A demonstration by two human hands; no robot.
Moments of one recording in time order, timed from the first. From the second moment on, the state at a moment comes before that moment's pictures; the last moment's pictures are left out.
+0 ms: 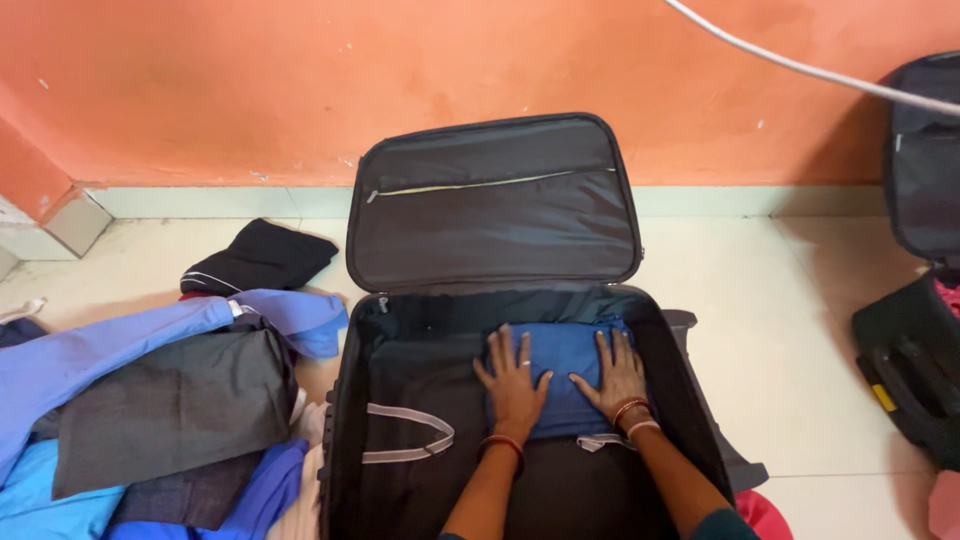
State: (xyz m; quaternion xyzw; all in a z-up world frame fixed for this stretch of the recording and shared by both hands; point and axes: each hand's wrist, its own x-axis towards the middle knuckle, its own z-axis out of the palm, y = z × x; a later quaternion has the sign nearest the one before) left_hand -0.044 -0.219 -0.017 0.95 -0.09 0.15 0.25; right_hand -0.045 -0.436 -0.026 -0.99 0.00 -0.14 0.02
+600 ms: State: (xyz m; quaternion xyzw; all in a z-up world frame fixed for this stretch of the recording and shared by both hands) left_hand -0.046 -0.218 -0.019 0.95 -0.05 0.11 0.29; right_hand -0.024 -0.417 -0.010 -0.99 0.10 -0.07 0.00
